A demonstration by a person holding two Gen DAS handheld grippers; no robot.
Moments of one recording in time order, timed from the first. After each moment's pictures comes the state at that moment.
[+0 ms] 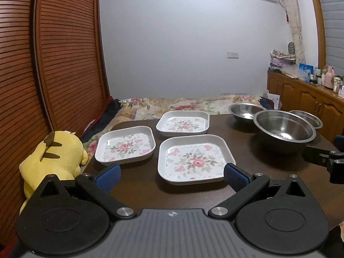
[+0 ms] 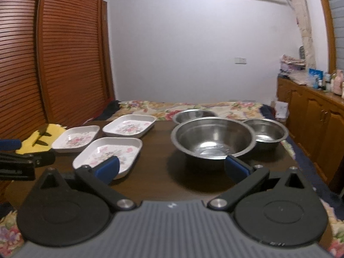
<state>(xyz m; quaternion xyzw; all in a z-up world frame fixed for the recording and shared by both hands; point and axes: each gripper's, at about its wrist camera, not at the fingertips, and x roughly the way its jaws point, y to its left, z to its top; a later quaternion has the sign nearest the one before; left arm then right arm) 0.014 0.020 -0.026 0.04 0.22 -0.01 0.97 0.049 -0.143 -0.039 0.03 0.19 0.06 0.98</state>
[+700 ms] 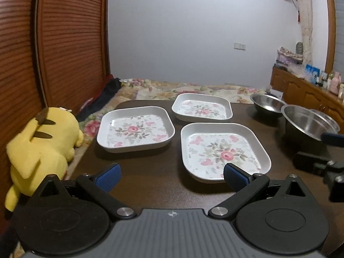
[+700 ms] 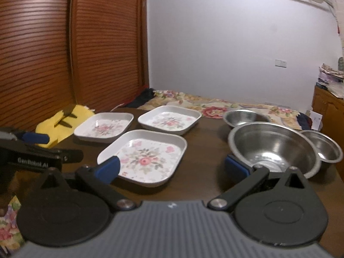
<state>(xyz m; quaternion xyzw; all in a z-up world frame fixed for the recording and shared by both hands) 0.073 0.080 -0.059 -0.01 0.27 -0.02 0.96 0.098 -0.087 -0.051 -0.03 0.21 0.15 0.97</state>
